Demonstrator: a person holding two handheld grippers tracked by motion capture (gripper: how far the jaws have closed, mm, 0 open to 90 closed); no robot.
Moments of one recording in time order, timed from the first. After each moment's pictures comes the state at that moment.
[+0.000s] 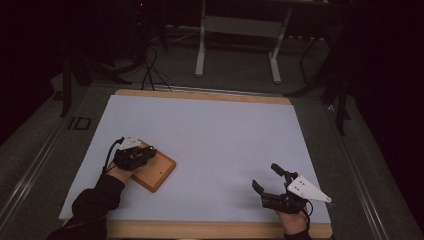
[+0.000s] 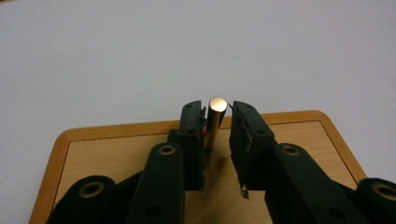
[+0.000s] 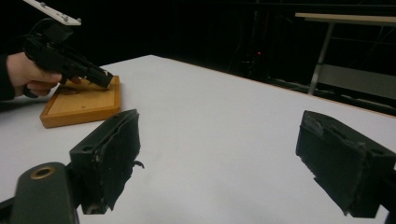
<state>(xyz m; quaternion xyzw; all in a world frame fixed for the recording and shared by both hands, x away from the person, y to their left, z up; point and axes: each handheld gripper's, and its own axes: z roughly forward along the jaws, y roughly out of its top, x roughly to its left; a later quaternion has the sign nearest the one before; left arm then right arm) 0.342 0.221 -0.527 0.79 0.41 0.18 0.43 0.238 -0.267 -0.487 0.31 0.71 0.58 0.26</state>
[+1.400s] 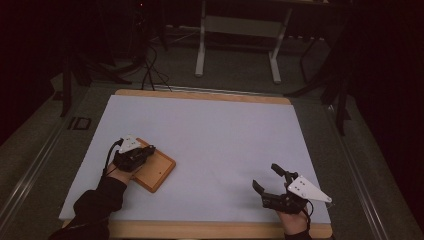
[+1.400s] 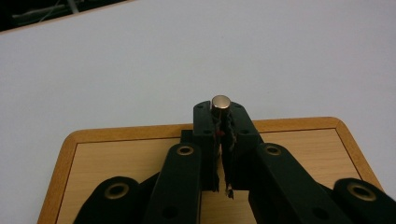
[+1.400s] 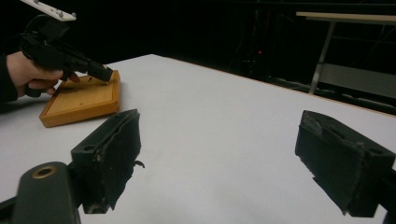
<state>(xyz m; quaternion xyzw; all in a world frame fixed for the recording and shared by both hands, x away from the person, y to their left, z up) 0.332 0.218 -0.523 0.77 0.40 0.22 0.44 0.238 -0.268 -0.486 0.31 0.71 0.58 0.26</state>
